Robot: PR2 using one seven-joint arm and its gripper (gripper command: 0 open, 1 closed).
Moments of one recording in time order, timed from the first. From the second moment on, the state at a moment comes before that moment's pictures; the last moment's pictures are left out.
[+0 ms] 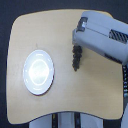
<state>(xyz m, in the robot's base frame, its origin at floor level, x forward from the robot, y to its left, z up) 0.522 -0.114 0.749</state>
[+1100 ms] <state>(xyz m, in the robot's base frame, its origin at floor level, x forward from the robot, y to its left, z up) 0.505 -0.011 0.880</state>
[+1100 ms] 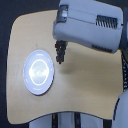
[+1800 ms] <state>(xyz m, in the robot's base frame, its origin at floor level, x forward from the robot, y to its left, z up) 0.461 0.103 0.843</state>
